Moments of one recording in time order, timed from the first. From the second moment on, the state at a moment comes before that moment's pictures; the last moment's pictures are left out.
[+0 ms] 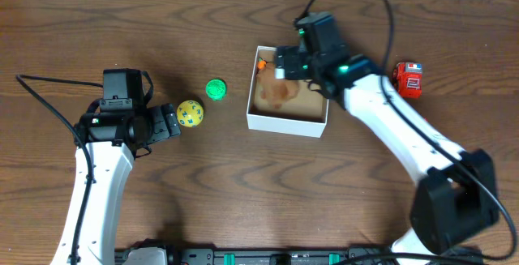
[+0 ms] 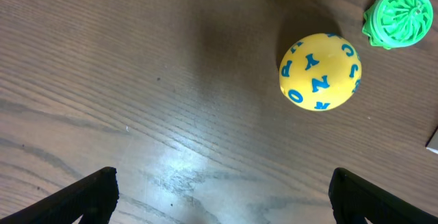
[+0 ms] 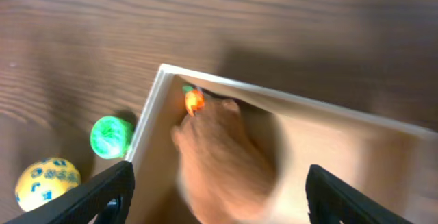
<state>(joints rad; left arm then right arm) 0.04 1.27 1.01 -0.94 -0.09 -0.26 0.44 1.76 1.41 -0.49 -0.04 0.43</state>
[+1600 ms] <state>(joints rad) 0.04 1.27 1.01 -0.95 -0.08 -0.26 -0.19 2.06 1.41 -0.58 0.01 0.23</state>
